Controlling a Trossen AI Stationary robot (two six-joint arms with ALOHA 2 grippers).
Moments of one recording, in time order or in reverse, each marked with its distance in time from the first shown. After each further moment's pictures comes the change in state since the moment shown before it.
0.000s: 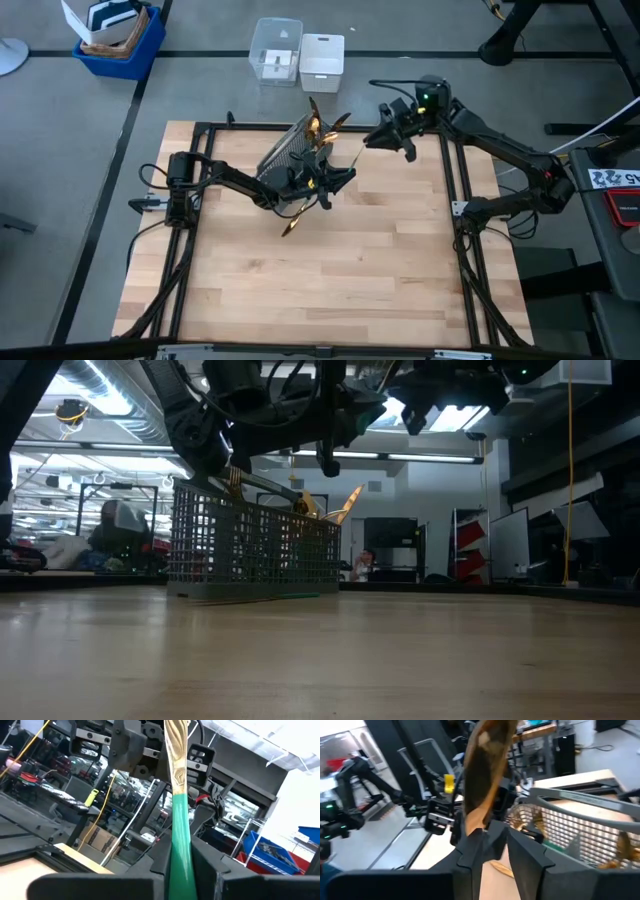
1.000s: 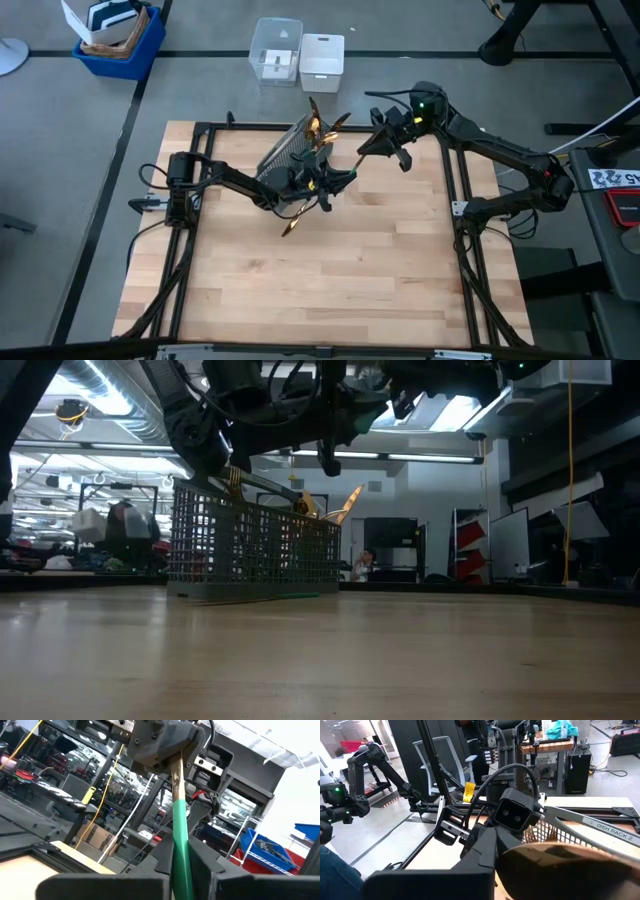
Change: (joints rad) left arm -0.001 0.000 0.000 -0.006 0.001 0.001; right arm 0.117 0.005 0.000 0.100 0.034 -0.048
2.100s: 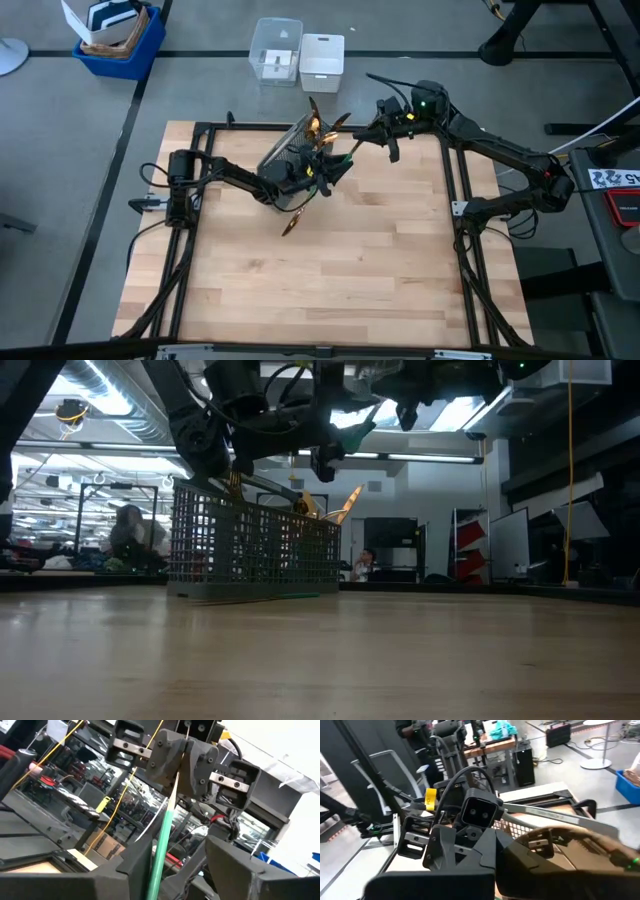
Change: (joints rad) left arm 0.036 0.001 0.000 0.029 -0.045 -0.085; right arm -0.038 -0.002 0.000 0.009 0.276 0.131
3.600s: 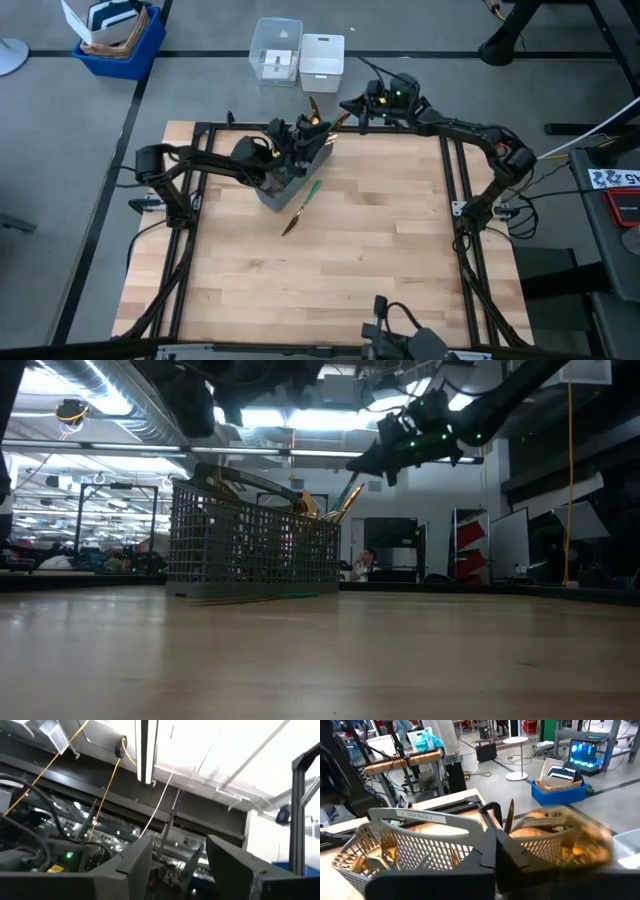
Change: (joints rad) left arm 0.119 -0.251 0.000 0.072 0.205 0.118; right arm -0.145 0.366 0.000 0.427 0.192 -0.032
